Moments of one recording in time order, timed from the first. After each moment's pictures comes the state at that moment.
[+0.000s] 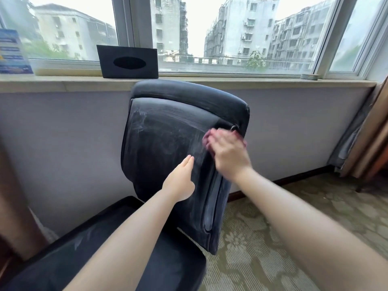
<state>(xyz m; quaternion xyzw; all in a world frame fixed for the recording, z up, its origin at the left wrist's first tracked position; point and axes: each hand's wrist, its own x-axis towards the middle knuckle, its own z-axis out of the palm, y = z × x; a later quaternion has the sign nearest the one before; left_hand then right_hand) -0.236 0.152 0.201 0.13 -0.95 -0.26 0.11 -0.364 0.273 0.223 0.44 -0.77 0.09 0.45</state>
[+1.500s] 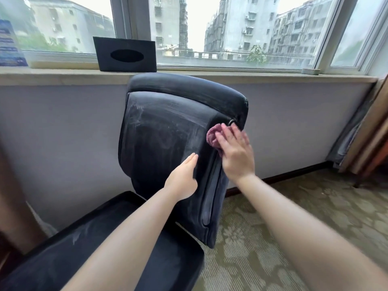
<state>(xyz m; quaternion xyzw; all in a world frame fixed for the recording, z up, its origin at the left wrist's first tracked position) -0.241 0.159 0.188 0.11 -0.94 -0.28 0.13 -0.364 0.291 0.203 0.38 -0.79 0.18 0.45</state>
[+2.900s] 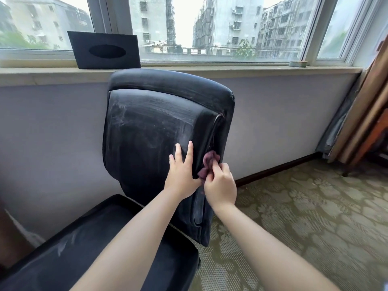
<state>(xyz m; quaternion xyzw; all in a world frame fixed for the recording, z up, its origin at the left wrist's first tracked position) -0.276 0.180 0.176 0.15 -0.94 -0.26 0.16 -0.310 0.283 0.154 0.20 -0.86 0.39 0.25</state>
